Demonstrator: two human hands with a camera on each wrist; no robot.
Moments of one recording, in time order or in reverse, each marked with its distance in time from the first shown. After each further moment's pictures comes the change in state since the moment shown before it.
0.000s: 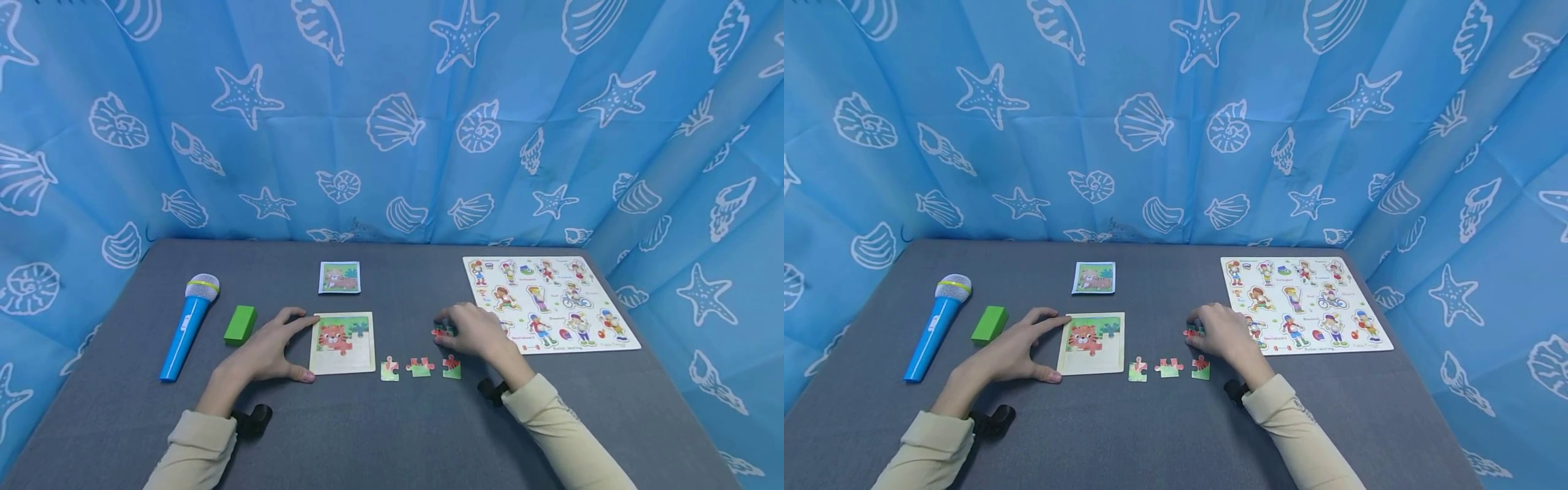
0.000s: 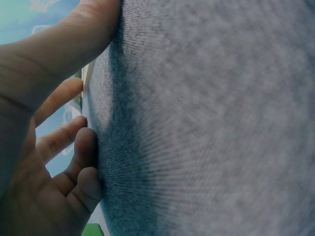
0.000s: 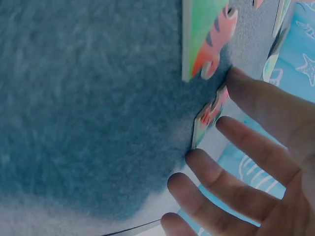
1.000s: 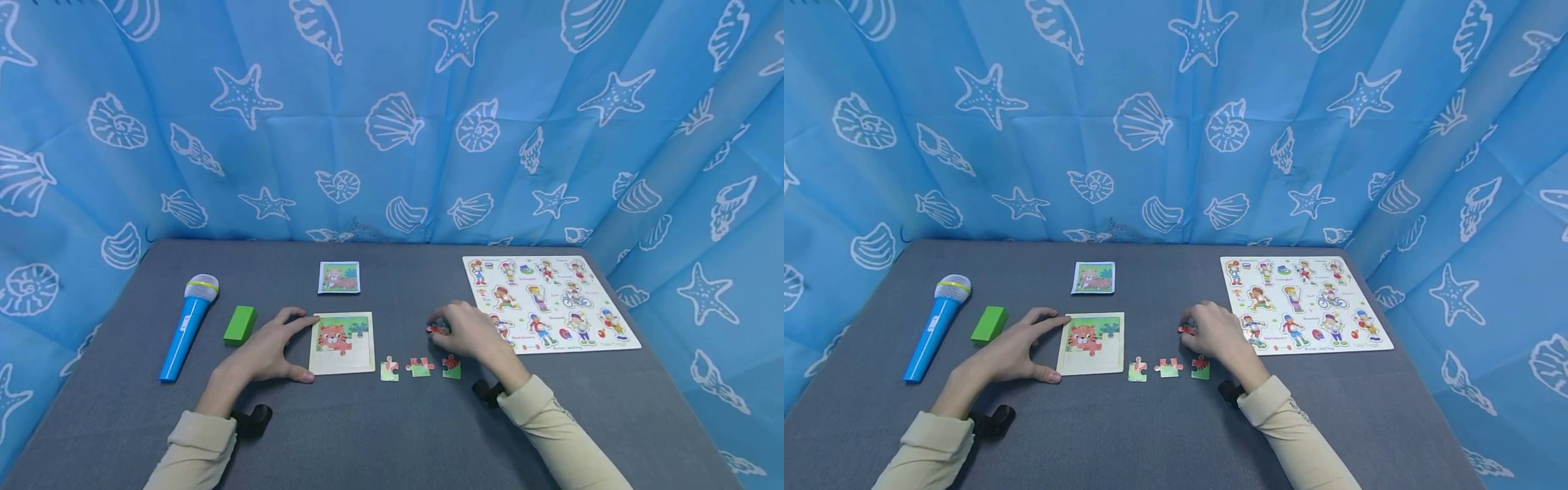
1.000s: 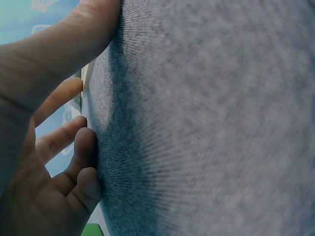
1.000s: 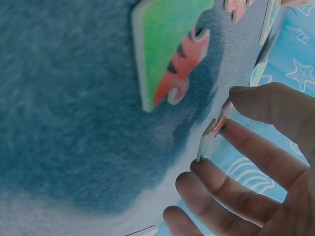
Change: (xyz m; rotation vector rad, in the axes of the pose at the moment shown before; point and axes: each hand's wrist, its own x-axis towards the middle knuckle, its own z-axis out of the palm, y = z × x) left_hand -0.001 0.001 -0.001 -0.004 0.000 0.013; right_hand 0.001 -0.011 0.004 0.043 0.056 -0.003
